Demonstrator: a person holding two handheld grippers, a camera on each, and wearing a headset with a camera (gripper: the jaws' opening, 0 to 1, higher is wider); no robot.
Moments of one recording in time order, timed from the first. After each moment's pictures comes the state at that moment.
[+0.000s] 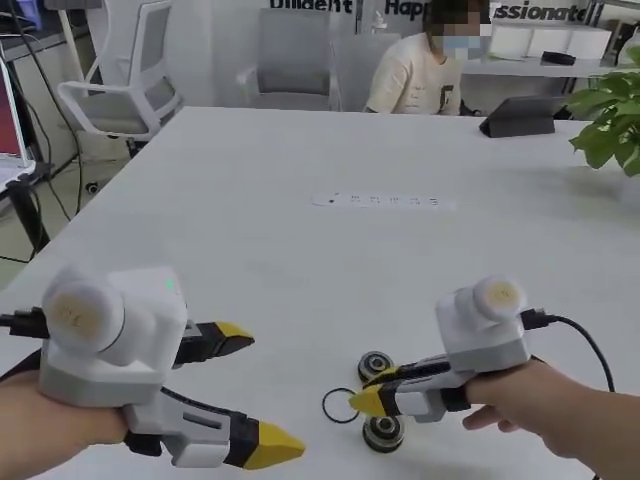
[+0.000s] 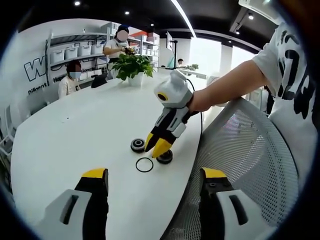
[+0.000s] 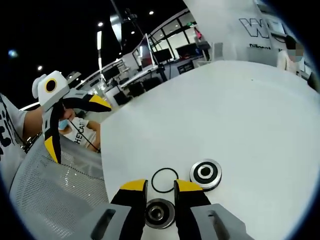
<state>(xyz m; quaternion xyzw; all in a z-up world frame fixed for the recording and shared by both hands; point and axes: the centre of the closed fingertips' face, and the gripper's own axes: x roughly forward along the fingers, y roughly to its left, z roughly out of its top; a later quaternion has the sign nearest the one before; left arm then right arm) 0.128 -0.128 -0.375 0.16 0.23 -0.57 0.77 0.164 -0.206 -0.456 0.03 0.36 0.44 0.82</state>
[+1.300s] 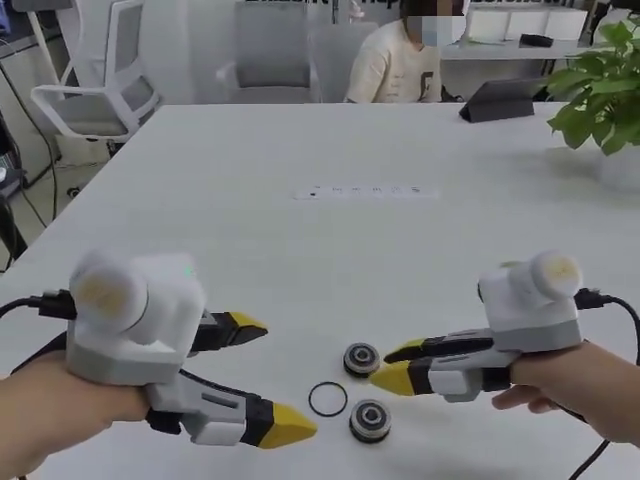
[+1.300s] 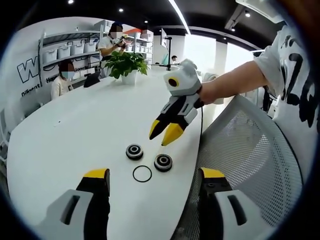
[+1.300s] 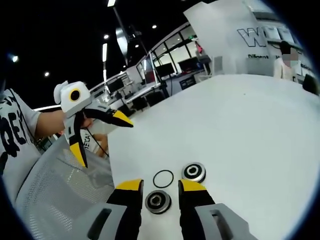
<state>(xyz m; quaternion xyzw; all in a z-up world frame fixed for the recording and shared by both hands) 0.139 -0.158 -0.379 0.17 0.24 -0.59 0.75 0.152 -0.241 -0.422 0.06 0.31 0.45 0.84</state>
